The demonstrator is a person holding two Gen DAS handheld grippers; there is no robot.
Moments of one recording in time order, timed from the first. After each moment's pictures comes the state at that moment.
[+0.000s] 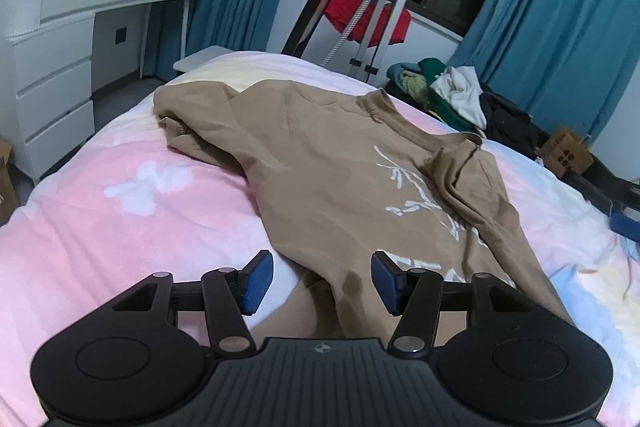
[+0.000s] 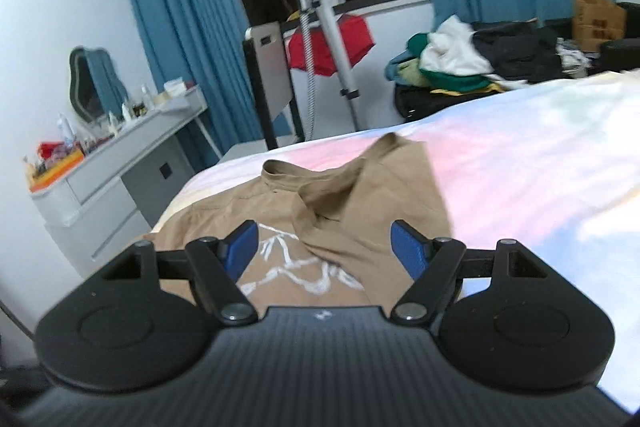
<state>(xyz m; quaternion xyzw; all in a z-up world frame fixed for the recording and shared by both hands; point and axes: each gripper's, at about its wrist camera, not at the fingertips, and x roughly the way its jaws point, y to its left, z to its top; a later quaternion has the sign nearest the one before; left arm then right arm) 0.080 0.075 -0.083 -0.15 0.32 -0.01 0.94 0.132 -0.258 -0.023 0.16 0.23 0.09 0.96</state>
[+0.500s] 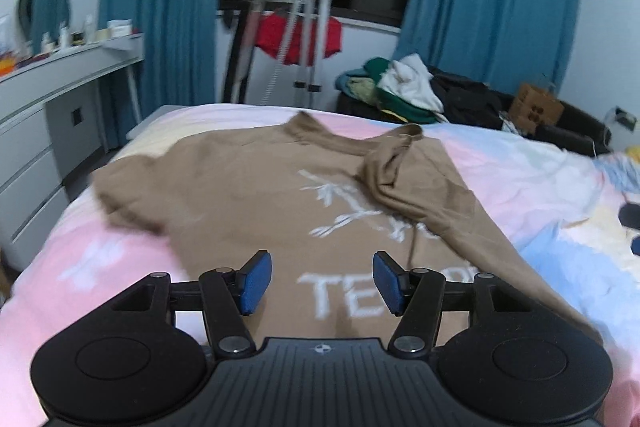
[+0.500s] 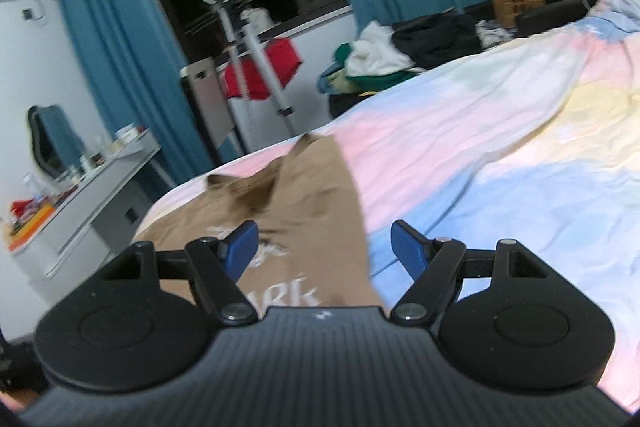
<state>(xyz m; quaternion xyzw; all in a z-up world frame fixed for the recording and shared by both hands) 0.107 -0.011 -0.059 -0.01 0.28 -0.06 0.96 0.090 -0.315 -0.061 0.22 0.22 -0.01 0.95</state>
